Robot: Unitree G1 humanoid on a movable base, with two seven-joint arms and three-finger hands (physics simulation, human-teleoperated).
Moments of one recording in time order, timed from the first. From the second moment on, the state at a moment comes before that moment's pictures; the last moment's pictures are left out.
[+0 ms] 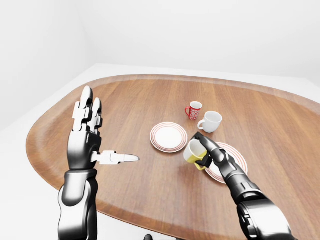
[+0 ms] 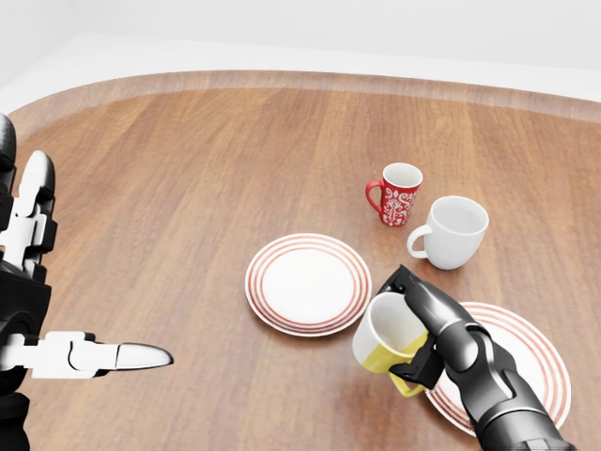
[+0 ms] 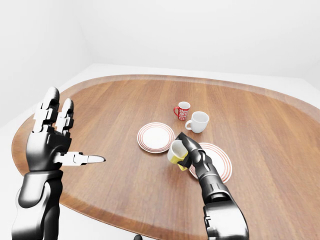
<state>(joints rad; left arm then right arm) 0.01 0.07 0.18 -0.58 -0.05 0.09 -0.16 -0.59 -0.23 0.01 1.01 -0.66 -0.09 0.12</state>
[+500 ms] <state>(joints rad) 0.01 0.07 0.17 -0.57 -0.05 0.09 -0.16 -0.66 -0.30 -0.01 1.16 -0.62 -0.09 0.09</state>
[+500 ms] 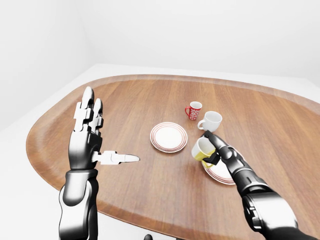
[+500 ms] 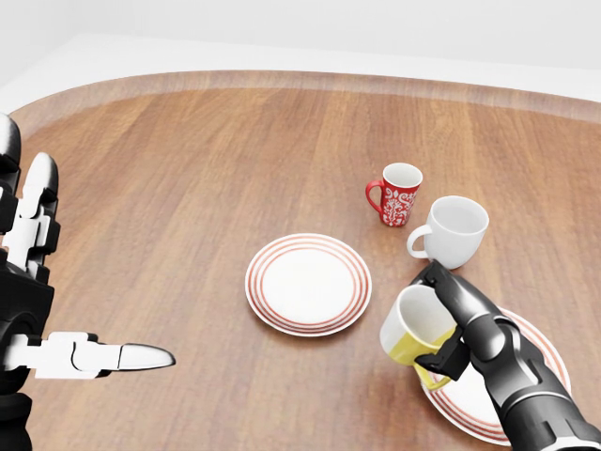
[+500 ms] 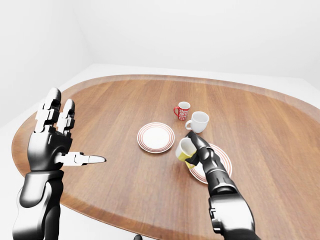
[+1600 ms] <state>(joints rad) 0.02 0.06 0.16 -0.58 -0.04 0.09 -0.17 -0.66 -0.41 -0.04 1.26 -0.58 -0.09 0.04</state>
